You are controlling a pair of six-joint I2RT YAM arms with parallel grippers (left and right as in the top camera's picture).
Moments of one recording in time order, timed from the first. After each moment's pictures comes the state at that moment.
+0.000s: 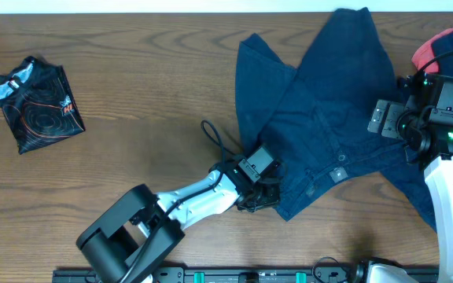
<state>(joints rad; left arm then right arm) -0.88 1.77 0.89 -0.32 0.33 -1.06 -0.16 1.30 1.09 -0.72 0.06 0.08</state>
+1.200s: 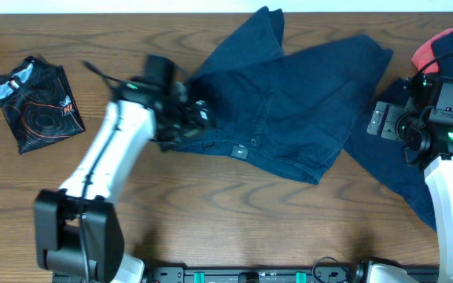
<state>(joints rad) -0.25 1.68 1.27 -0.93 0.39 -0.58 -0.16 1.30 1.09 -0.74 0.06 0.08</state>
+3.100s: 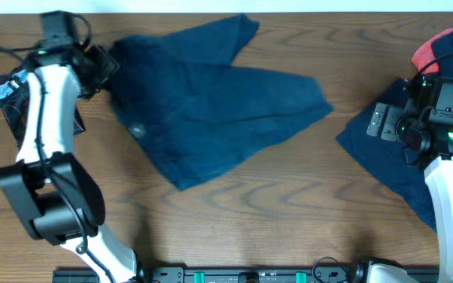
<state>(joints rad) 0.22 1.91 1.68 -0.91 0.16 -0.56 -0.16 1.30 1.09 -0.76 0.06 0.08</state>
